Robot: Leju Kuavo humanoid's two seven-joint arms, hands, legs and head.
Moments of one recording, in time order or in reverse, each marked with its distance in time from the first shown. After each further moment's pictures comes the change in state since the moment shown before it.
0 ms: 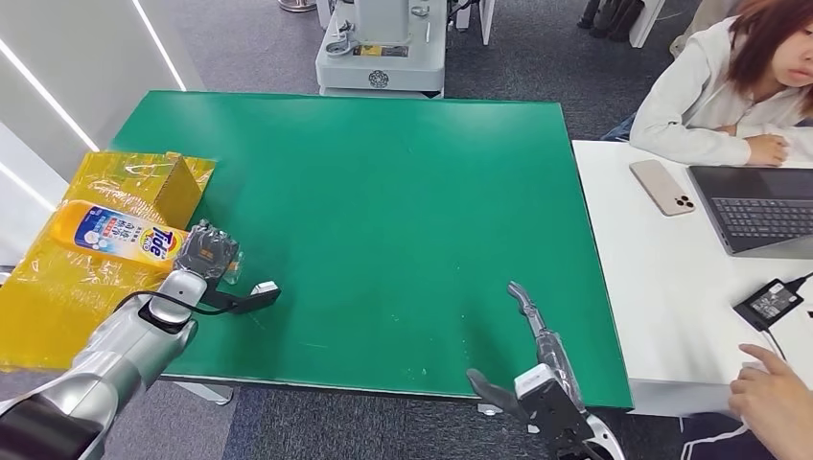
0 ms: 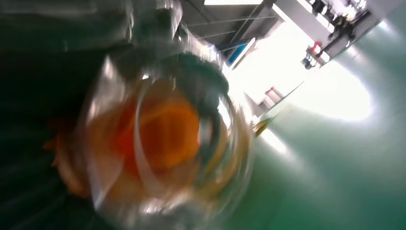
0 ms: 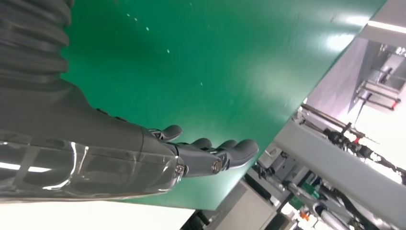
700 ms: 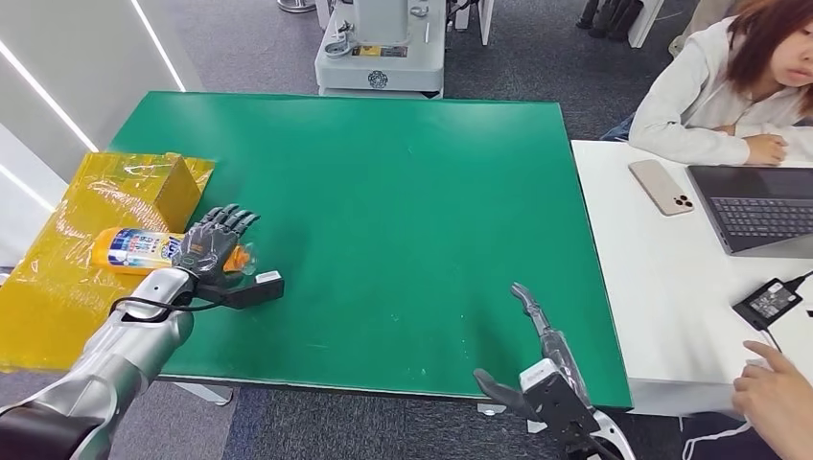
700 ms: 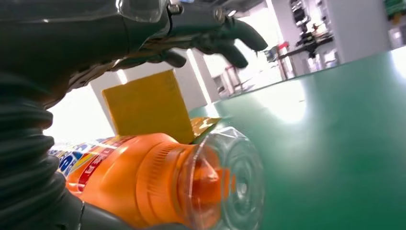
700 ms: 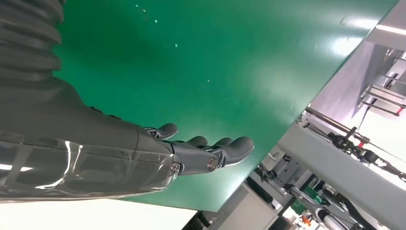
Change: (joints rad) left arm 0.020 -0.038 0.271 0.008 0.349 0.131 -0.434; right arm -0.021 -0.065 0.006 0.016 -0.034 0.006 0.024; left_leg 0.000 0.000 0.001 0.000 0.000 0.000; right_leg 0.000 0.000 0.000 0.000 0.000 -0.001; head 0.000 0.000
